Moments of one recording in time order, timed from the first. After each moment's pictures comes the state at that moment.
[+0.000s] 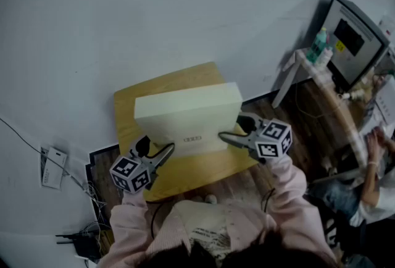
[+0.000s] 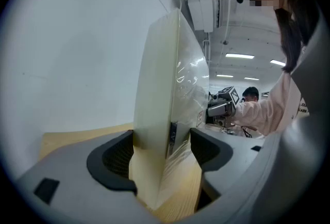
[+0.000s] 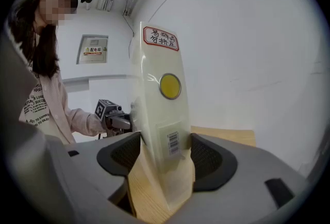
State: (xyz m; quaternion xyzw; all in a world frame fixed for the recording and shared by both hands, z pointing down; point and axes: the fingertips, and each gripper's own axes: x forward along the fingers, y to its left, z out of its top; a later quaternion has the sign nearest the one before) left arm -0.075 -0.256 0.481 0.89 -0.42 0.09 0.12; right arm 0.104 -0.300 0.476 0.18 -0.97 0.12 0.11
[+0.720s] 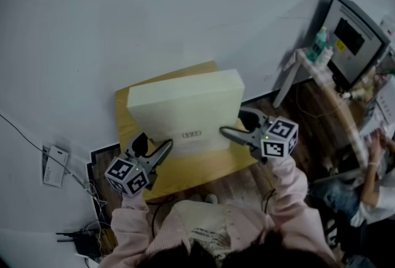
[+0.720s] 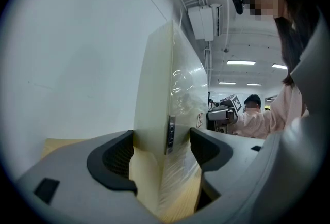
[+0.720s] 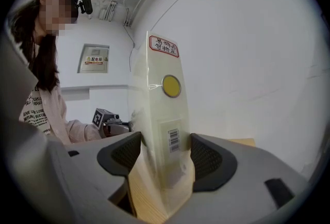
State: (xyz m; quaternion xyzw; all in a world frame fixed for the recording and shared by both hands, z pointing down) left arm -0.071 -0.245 0.439 0.89 -0.44 0.04 0.11; right arm 0.111 -0.292 0.432 0.19 -0.97 0.12 0.06
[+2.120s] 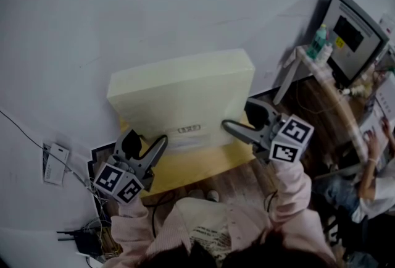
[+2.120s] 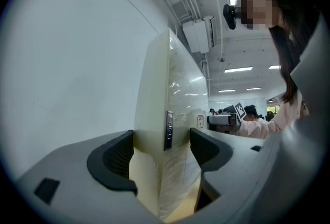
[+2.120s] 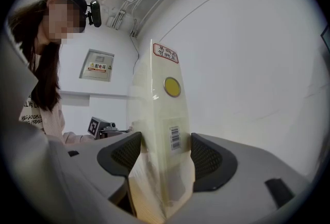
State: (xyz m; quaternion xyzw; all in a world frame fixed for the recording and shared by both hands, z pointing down) left arm -0.081 -0.210 0.365 0.89 -0.46 -0.02 0.06; right arm 0.101 -0.256 0.354 0.21 -0.97 0.08 0.00
